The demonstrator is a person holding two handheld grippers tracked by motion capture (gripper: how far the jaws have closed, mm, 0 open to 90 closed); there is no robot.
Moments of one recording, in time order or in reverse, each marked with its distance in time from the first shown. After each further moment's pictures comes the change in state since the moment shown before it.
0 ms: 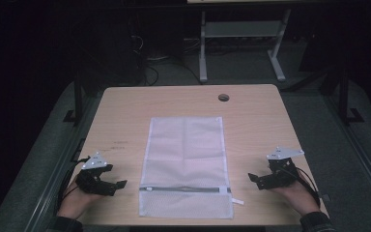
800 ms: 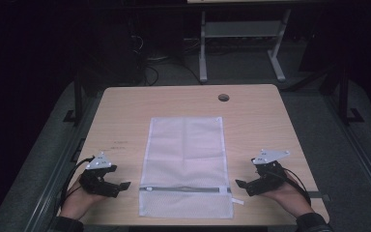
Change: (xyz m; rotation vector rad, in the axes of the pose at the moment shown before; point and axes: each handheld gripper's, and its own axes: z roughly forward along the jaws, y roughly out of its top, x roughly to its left) left arm -0.012 0.009 0.001 0.019 -0.028 0.032; right arm 0.035 0.020 0.004 -0.007 0.146 -0.129
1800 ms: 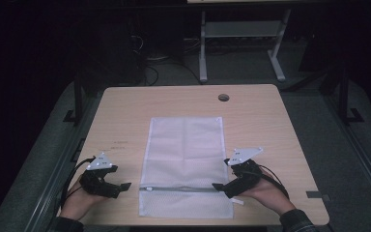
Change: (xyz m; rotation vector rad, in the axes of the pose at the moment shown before) left arm -0.004 0.001 0.001 0.006 -0.009 0.015; right arm 0.038 0.041 0.030 -0.025 0.179 -0.119
